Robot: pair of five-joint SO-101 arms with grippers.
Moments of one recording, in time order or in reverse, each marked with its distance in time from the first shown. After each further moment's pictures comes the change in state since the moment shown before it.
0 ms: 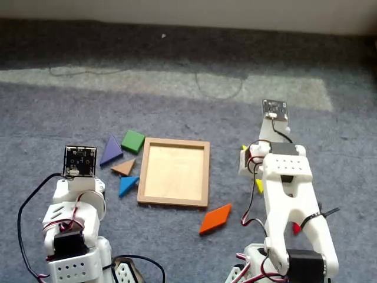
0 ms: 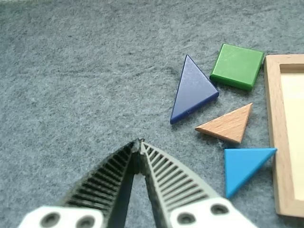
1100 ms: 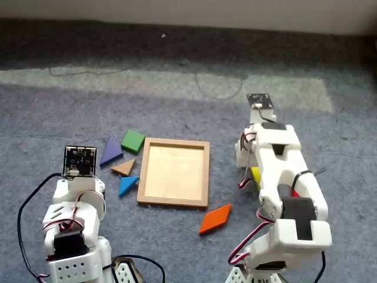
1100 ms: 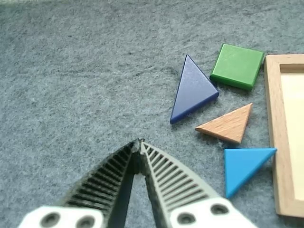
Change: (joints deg) left arm 0.0 0.0 0.0 0.0 0.0; right arm -0.7 26.1 -16.1 -2.6 8.8
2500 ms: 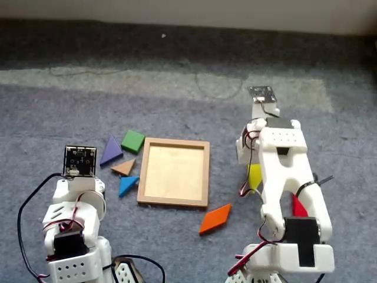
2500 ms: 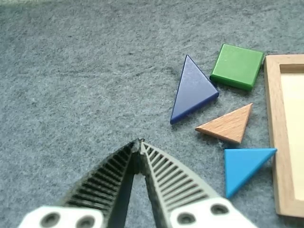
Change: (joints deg) left arm 0.0 0.0 0.0 0.0 0.0; right arm -2.0 -11.3 -1.6 11.0 -0.2
